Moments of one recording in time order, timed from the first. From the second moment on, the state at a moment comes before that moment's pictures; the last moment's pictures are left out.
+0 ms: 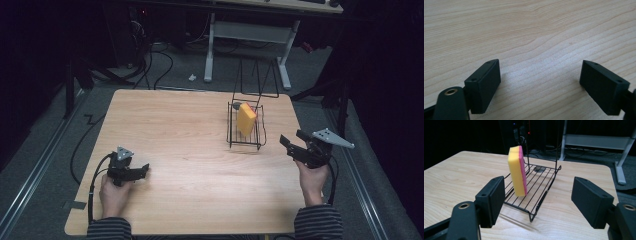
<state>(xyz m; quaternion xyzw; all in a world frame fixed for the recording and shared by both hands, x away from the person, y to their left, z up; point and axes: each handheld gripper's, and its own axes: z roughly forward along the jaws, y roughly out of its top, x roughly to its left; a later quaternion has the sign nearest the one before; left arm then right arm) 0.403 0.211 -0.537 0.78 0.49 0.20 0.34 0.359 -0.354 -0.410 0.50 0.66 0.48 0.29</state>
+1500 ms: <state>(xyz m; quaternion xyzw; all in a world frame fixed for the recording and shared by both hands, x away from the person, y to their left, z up) 0.403 0.211 -0.537 0.78 0.49 0.20 0.34 0.330 -0.343 -0.456 0.50 0.66 0.49 0.27</state>
